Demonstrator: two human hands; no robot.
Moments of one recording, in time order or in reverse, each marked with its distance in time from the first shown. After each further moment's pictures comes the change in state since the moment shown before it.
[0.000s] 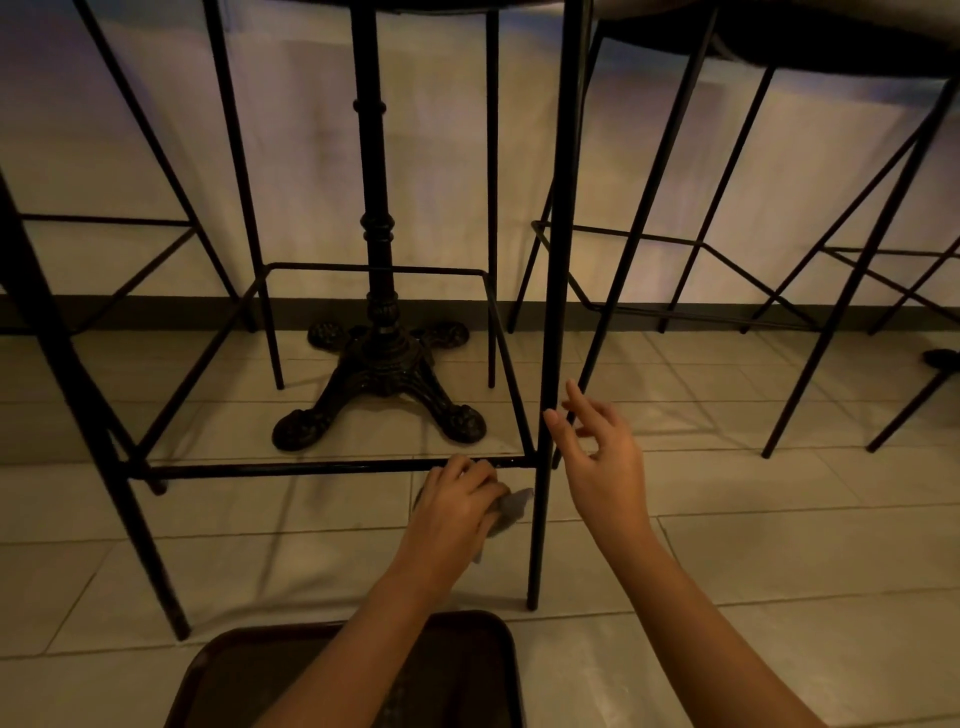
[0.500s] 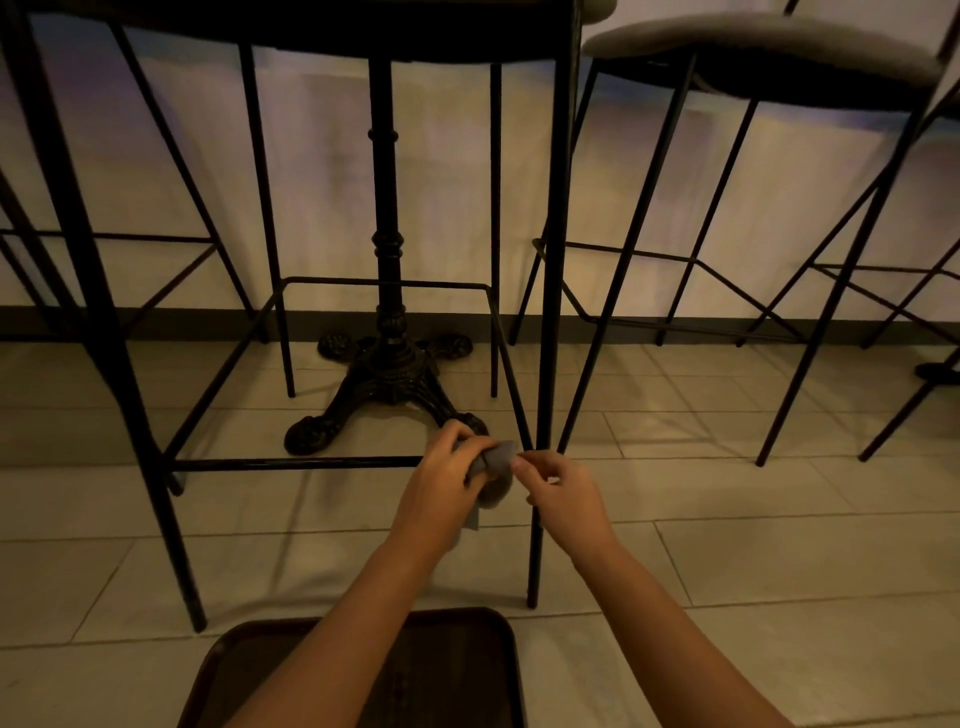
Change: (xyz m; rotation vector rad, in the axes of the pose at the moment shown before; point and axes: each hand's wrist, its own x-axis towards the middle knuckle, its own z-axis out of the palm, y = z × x) left_hand 0.010 0.006 -0.032 -0.211 0.089 -0.242; right_hand -0.031 -0.014 0.009 0.087 -0.256 0.317
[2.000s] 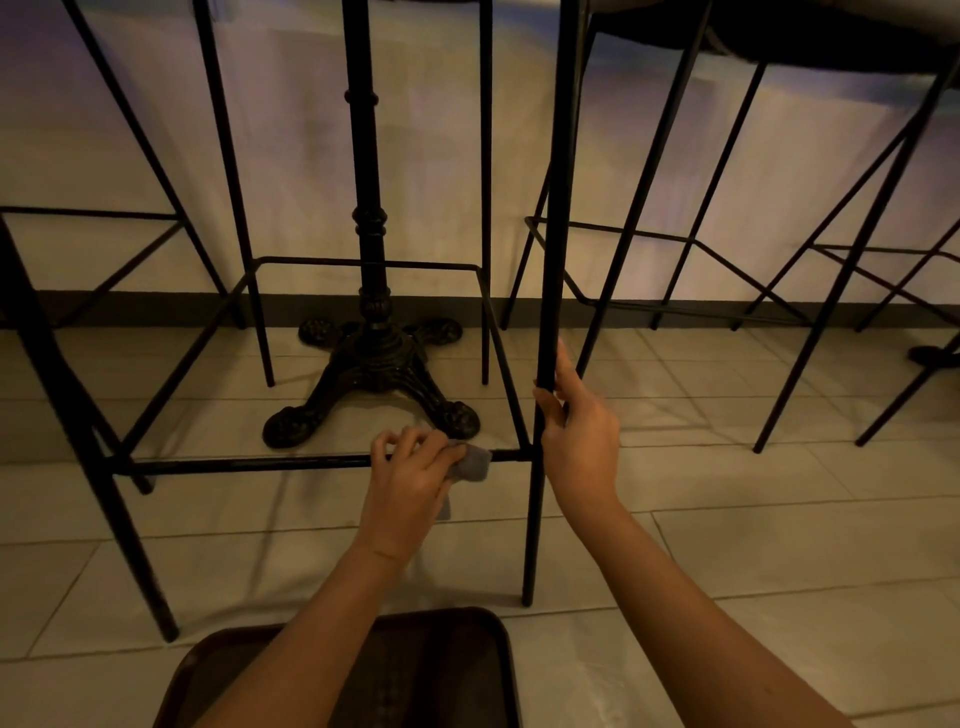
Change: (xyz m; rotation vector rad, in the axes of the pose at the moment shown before) left_hand 0.002 -0.058 0.028 0.493 0.285 0.369; right_hand 0.049 -0.008 0.002 -0.230 0.377 -0.396
